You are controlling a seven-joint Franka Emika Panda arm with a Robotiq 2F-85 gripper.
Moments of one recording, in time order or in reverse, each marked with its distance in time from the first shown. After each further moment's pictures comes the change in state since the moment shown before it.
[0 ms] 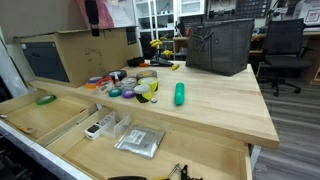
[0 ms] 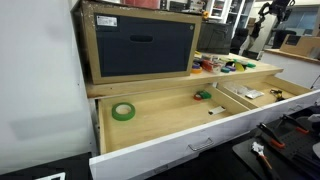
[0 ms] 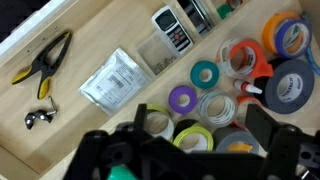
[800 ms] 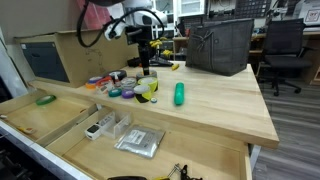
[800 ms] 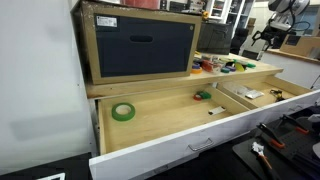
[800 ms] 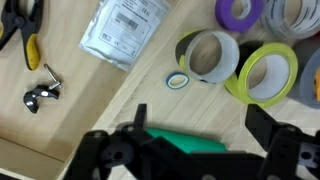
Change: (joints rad) arm -0.150 0.359 -0.003 0.117 0.082 0.356 0.038
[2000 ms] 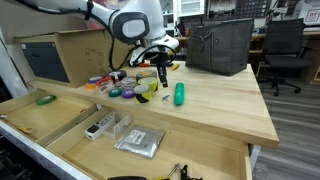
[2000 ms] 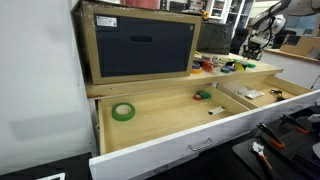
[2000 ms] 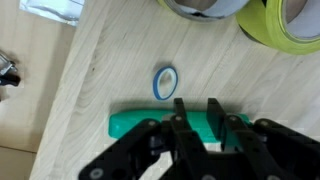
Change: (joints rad) arm 0.020 0.312 -0.006 0.229 -0.008 0.228 0.211
